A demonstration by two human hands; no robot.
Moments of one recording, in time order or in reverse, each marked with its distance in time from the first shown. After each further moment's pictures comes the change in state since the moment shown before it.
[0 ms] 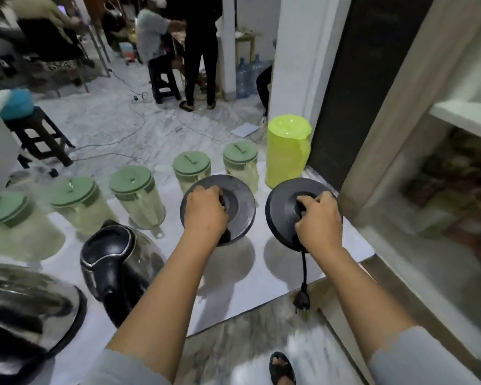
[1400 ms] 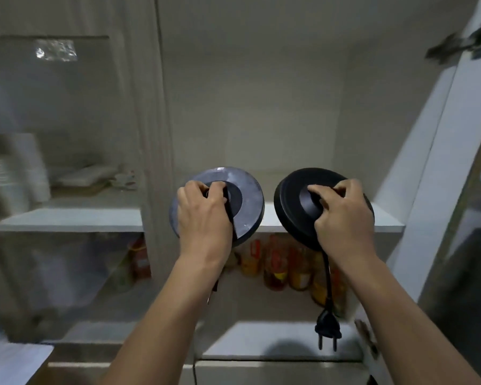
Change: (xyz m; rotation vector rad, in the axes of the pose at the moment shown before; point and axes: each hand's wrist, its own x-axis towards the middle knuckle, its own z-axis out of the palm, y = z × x) left_hand -0.455 0.465 -0.020 -0.571 0.126 1.148; right_hand -0.447 0.302 -0.450 -0.376 1.034 0.611
